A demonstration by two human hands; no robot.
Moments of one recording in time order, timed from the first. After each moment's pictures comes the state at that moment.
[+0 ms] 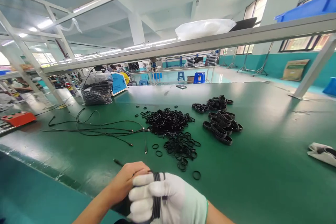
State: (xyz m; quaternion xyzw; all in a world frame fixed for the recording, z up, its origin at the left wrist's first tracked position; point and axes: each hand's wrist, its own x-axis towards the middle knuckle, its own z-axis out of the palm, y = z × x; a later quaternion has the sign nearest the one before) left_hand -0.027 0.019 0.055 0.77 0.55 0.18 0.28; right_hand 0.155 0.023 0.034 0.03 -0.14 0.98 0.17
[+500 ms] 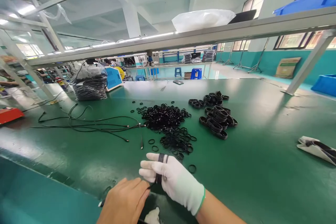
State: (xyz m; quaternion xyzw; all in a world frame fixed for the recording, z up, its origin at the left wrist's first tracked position) left_hand 0.011 -0.031 0.035 0.83 0.55 0.08 -0.08; right_hand 0.162 0.033 0.031 -0.21 -0.24 0.87 0.39
